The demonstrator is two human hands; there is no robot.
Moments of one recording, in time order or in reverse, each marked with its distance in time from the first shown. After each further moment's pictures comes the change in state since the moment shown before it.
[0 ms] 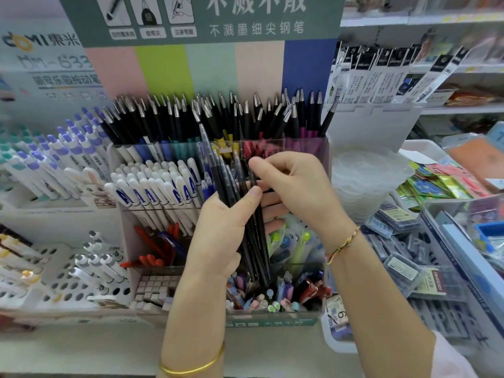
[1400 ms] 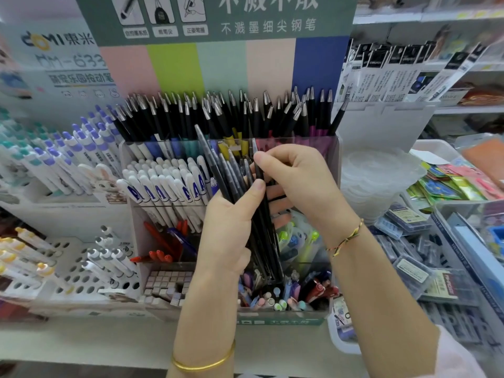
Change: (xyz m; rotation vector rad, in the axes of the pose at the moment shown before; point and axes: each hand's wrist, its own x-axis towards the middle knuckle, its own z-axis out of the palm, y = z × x) left_hand -0.004 0.003 0.006 -0.068 0.084 0.077; right_hand 0.003 -0.006 0.007 0.202 -0.061 0.081
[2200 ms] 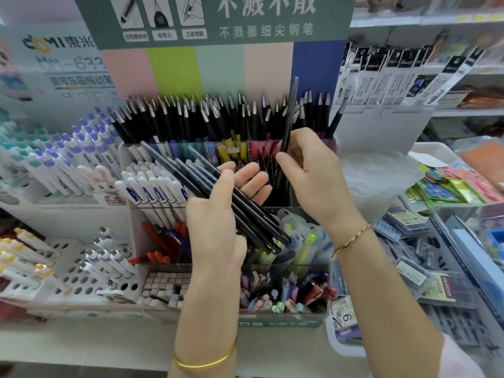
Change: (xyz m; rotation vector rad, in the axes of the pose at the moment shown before) left_hand 0.005 0.004 0.008 -0.297 0.244 0.129; right_hand 0.009 0.016 -0.017 -0.467 0.193 -0.290
